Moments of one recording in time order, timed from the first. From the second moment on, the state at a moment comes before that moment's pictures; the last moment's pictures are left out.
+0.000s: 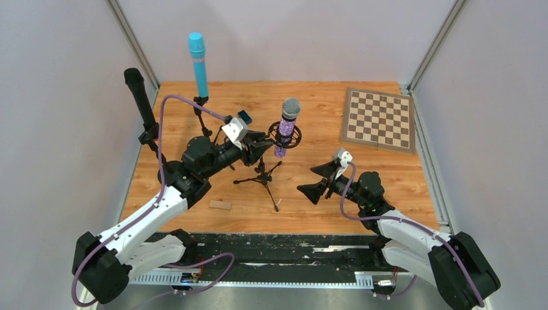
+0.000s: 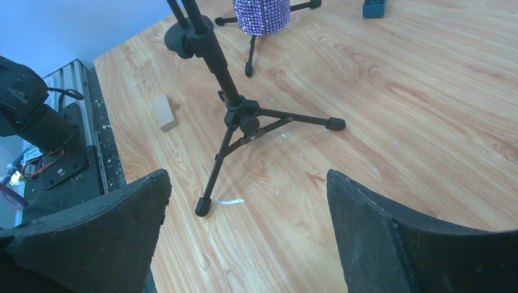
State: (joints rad) left arm -0.62 0.99 0.72 0.33 0.33 -0.03; right arm 0.51 0.99 0.19 0.78 -0.52 0.25
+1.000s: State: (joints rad) left arm -0.61 0.89 0.72 0.34 0.24 -0.02; right arm 0.51 0.94 0.33 0.50 -0.17 0.37
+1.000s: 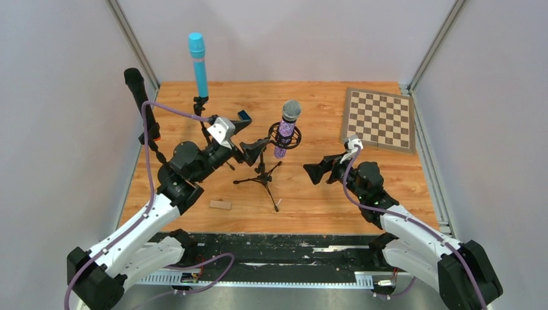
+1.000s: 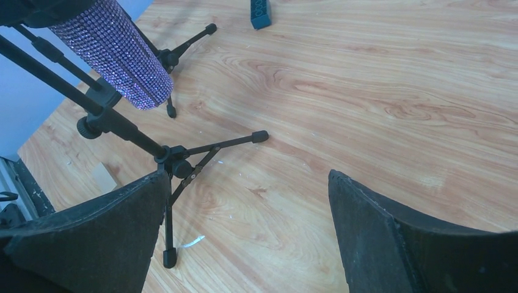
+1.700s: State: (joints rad) left arm -0.51 0.75 0.69 0.04 -0.31 -0.03; right arm 0.51 0.87 0.46 0.25 0.09 0.27
